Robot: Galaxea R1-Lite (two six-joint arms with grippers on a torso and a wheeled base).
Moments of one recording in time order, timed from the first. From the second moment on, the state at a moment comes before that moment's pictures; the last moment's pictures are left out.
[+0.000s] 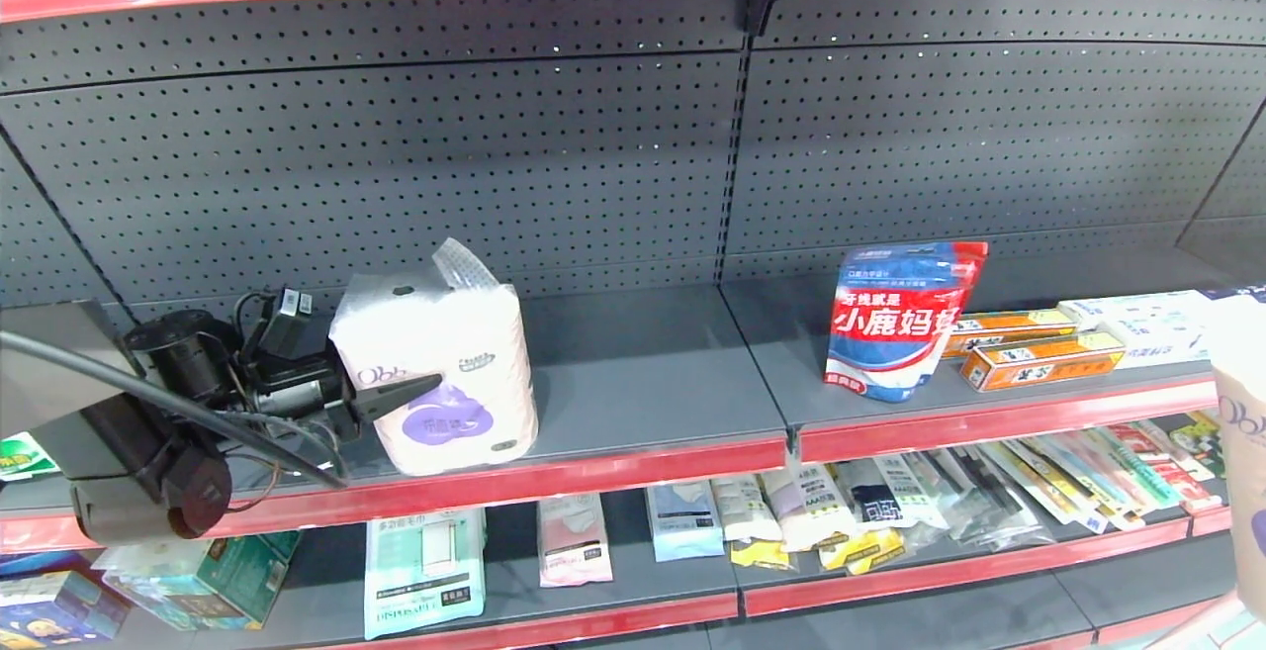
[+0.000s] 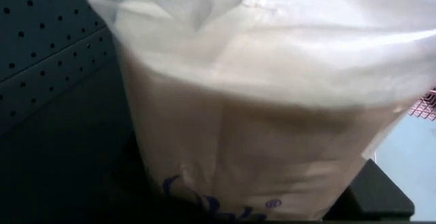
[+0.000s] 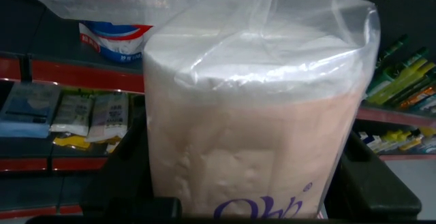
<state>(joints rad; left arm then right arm) 0.14 2.27 -0.68 -1.57 -1.24 0.05 -0.06 0.59 -0.46 -0.05 -0.13 -0.46</state>
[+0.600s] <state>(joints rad) 0.13 2.28 -0.68 -1.57 -1.26 0.05 -0.06 0.59 -0.46 -0.05 -0.13 -0.46</state>
